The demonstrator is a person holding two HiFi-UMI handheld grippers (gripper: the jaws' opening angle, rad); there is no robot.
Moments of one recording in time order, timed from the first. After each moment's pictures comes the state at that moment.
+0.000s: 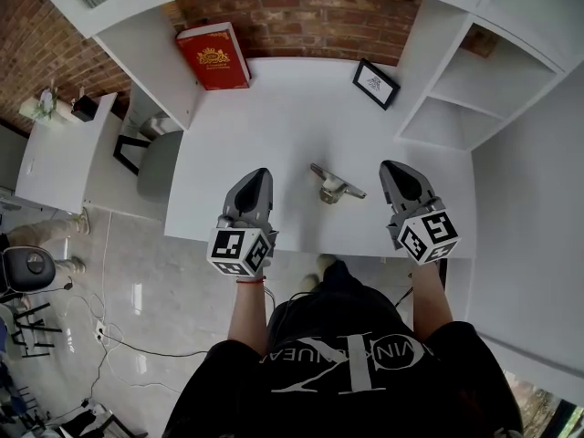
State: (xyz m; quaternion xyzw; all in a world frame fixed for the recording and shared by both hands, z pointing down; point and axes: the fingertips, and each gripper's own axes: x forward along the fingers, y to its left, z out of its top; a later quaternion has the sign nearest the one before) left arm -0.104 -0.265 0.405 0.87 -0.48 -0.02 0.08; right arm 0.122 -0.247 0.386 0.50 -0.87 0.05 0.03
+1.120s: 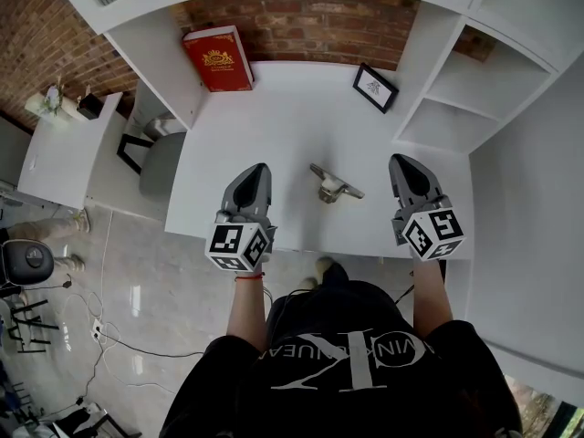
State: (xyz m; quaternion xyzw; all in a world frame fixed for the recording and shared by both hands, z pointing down) left arm -0.104 -0.259 0.387 0.87 -0.49 -0.04 0.07; right arm 0.144 -0.244 0.360 0.53 -0.85 0.03 0.01
